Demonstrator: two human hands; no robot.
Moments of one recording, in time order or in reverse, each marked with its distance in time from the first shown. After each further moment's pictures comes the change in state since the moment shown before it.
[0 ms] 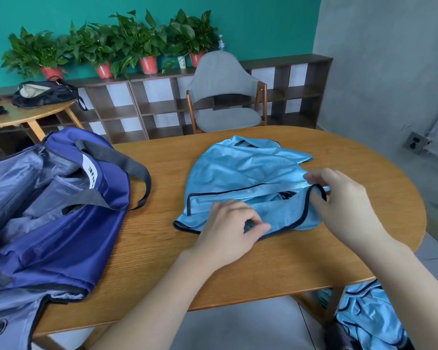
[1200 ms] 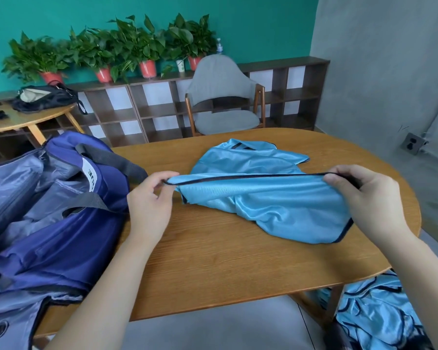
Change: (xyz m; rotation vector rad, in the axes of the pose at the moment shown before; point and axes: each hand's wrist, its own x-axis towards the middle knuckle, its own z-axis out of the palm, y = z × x) left_hand -0.009 -0.062 -0.084 -0.267 0.639 -0.312; right_hand 0.006 0.023 -0.026 0.299 0.177 0.126
